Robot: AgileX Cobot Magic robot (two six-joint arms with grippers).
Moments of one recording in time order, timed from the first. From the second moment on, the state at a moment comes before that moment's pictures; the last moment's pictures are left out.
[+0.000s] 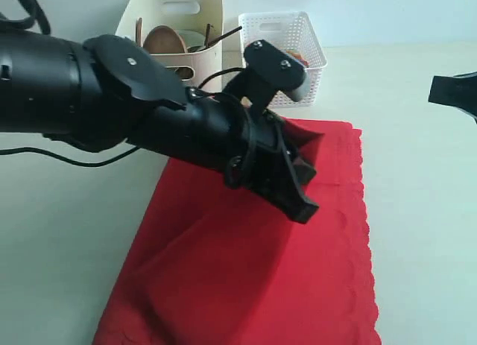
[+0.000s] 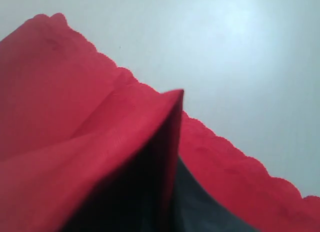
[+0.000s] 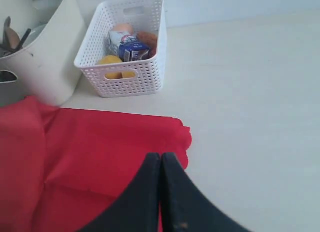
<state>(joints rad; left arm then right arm) -0.87 1.76 -1.06 -1.15 0.36 1.26 0.46 0.92 -0.51 -0.39 0.22 0.68</state>
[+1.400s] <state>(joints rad) -0.72 1.85 -0.80 -1.09 0.40 1.39 0.46 1.52 -0.51 -0.49 -0.16 0.78</state>
